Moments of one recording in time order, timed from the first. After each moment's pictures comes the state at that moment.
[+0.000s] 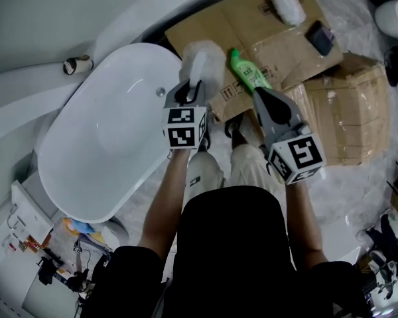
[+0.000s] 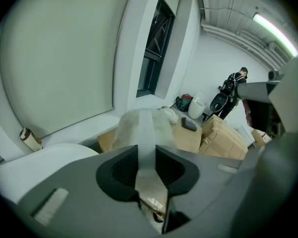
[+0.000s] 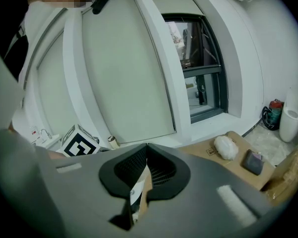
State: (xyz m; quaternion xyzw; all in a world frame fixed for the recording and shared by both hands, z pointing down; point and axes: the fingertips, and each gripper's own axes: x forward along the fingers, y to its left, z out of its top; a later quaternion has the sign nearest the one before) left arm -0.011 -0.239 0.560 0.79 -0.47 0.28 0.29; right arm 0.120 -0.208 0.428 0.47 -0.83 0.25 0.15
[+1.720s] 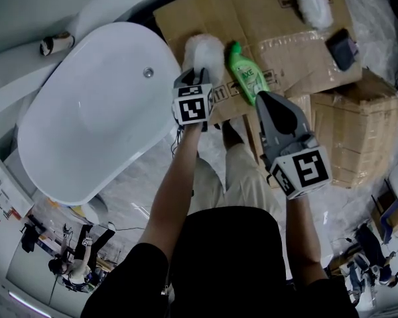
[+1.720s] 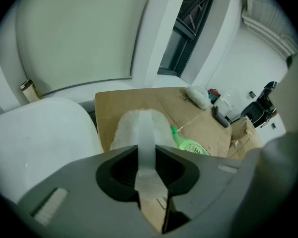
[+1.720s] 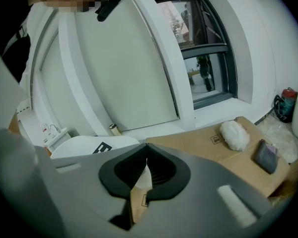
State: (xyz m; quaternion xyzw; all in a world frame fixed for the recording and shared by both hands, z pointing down) left arm 0.023 -0.268 0.752 0.67 -0.54 0.31 0.41; right arm 0.153 -0.251 0.531 0.40 -0.85 0.29 0.19
